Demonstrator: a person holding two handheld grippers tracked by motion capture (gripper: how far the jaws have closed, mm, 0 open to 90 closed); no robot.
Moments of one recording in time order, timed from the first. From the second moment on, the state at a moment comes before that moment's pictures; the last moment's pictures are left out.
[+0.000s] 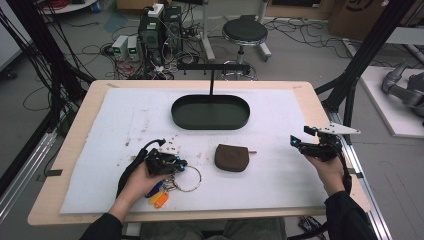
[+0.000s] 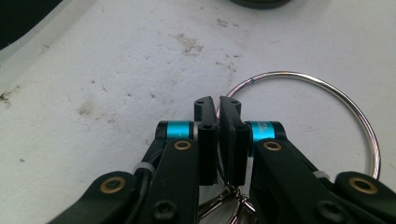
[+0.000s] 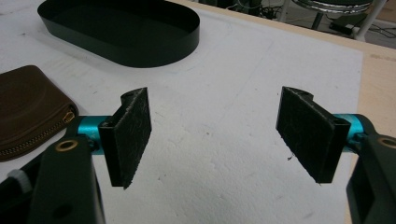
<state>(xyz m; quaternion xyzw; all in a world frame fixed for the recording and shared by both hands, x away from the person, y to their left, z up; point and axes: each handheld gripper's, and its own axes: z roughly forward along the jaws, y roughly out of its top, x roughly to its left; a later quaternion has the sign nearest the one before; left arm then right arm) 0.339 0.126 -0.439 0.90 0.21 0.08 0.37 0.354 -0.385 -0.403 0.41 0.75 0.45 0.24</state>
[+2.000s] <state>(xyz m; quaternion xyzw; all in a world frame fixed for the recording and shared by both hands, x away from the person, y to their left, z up) 0.320 0.158 -0.376 0.83 0.18 0.14 0.52 0.353 -0.388 -0.401 0.42 0.75 0.46 0.25</state>
